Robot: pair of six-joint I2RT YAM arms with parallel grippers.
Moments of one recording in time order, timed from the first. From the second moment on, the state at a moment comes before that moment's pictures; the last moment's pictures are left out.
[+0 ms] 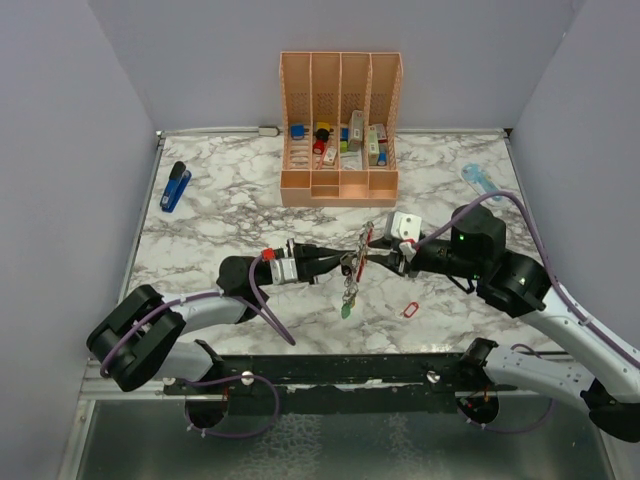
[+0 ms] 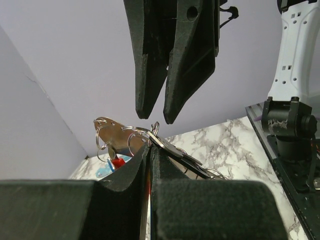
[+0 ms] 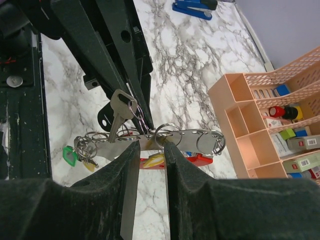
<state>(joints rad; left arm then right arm) -0.75 1.33 0.42 1.51 0.73 -0.01 0.84 0.88 1.06 -0.47 -0.36 -0.44</state>
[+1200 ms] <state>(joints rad) -0.75 1.33 0.41 1.51 0.77 -0.04 0.84 0.96 1.07 -0.46 -0.46 -0.50</state>
